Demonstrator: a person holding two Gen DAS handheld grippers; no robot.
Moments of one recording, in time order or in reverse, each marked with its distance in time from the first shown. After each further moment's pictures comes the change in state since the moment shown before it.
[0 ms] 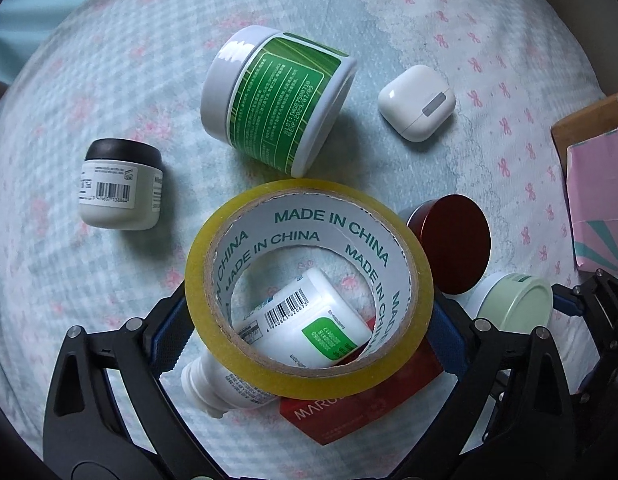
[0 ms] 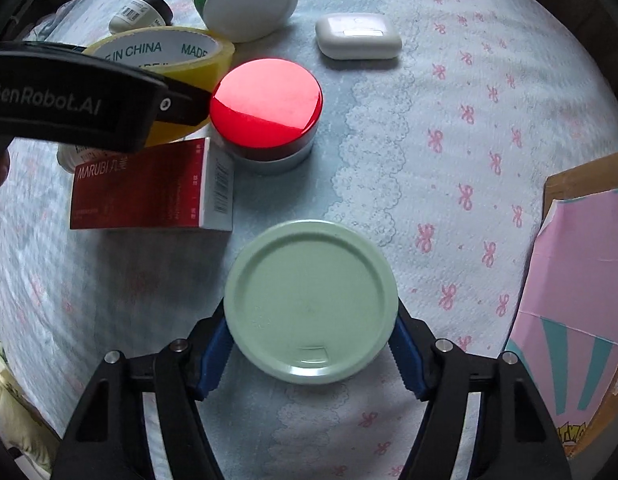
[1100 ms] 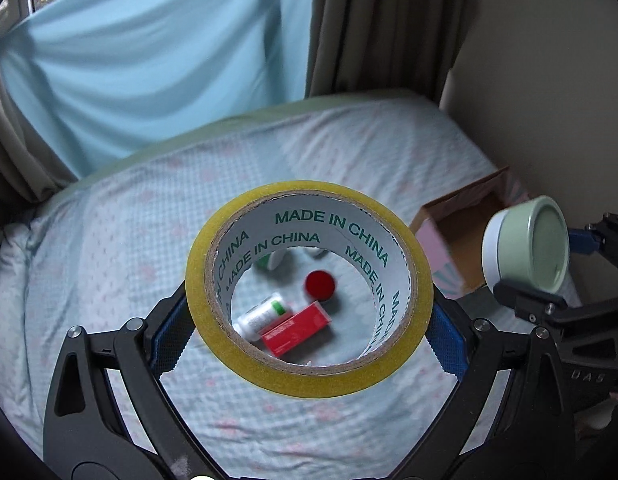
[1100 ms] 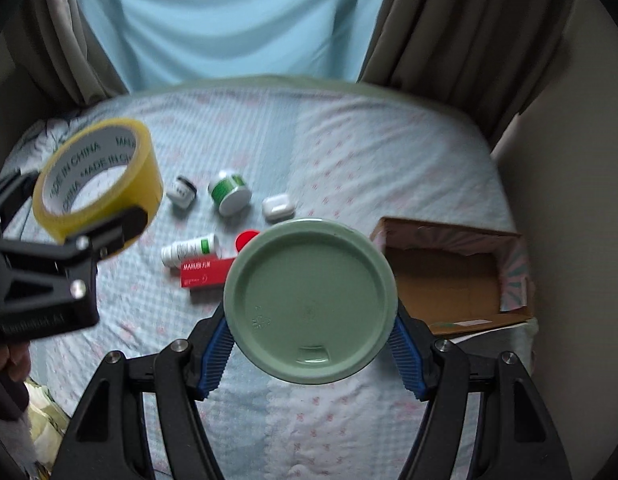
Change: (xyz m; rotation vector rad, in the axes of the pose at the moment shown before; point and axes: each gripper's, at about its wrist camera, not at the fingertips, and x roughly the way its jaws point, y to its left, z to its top) left arm -0.330 -0.073 -0.098 0.026 -0.508 0.003; right arm -0.325 -0.024 -0.082 0.173 -0.387 -0.130
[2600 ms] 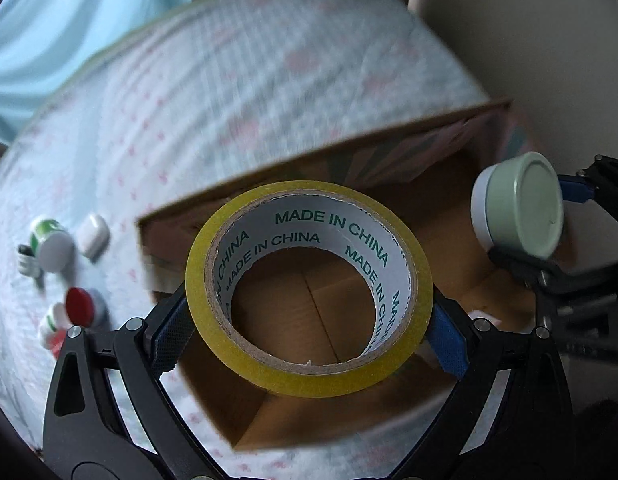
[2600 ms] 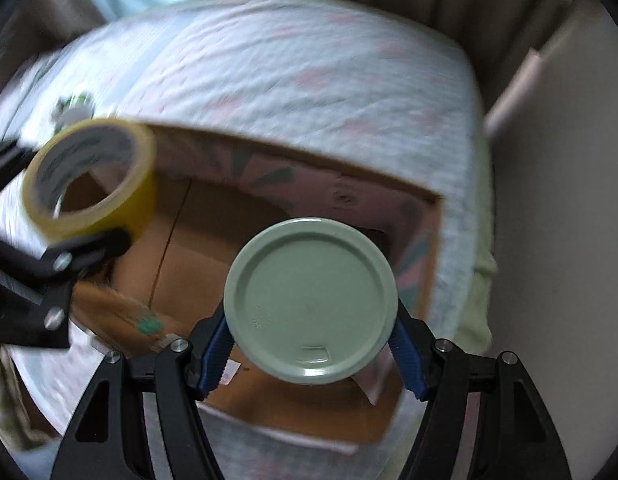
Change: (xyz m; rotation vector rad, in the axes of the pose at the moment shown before) left arm 0.298 -0.310 0.038 -0.012 0.382 0.017; right arm 0.240 -0.323 -0.028 -0.276 0.199 0.114
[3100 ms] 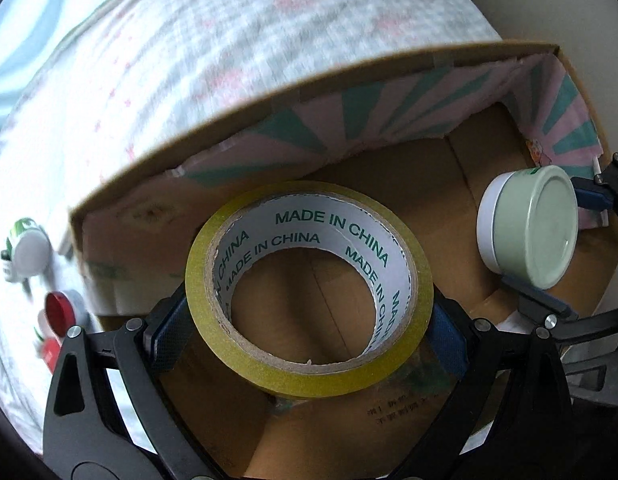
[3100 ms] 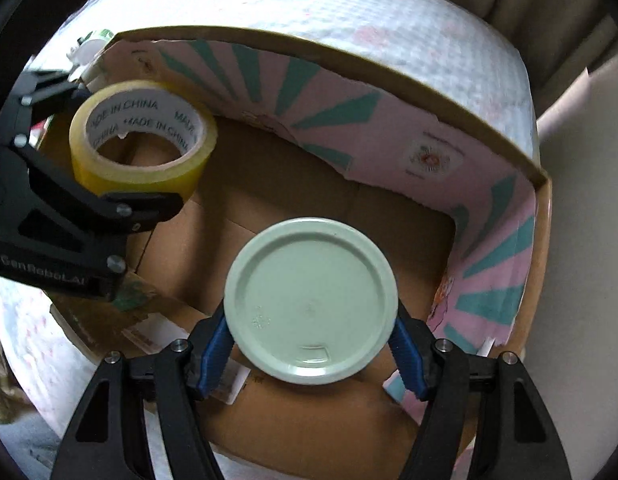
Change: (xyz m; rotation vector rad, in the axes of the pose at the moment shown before) left arm 0.046 0.000 0.007 0.045 0.114 0.020; right arm 0.041 0.023 -0.009 -0.101 0.041 0.010
